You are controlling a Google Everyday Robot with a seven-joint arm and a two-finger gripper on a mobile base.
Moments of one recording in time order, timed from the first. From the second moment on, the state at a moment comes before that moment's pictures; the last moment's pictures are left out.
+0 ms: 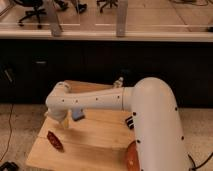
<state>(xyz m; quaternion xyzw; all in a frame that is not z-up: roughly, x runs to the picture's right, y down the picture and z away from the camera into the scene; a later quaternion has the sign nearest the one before) -0.277 0.188 0.805 -0.22 -0.31 -0.42 0.83</state>
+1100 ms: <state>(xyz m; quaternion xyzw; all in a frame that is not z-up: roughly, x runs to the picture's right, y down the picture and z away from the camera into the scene) -0.290 0.231 0.790 -0.28 -0.35 -0.45 0.77</state>
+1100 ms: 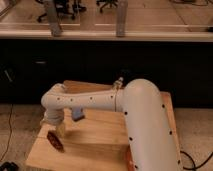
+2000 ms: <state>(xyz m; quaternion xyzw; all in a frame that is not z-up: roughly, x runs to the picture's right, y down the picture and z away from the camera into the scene) -0.291 0.262 0.774 -0.31 -0.35 -0.49 0.74</state>
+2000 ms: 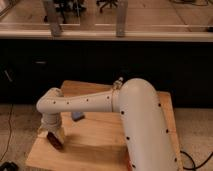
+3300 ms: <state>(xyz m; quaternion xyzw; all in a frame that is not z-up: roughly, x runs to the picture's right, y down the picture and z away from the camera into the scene) -0.290 0.278 0.784 -0.32 -0.35 -0.51 0.72</state>
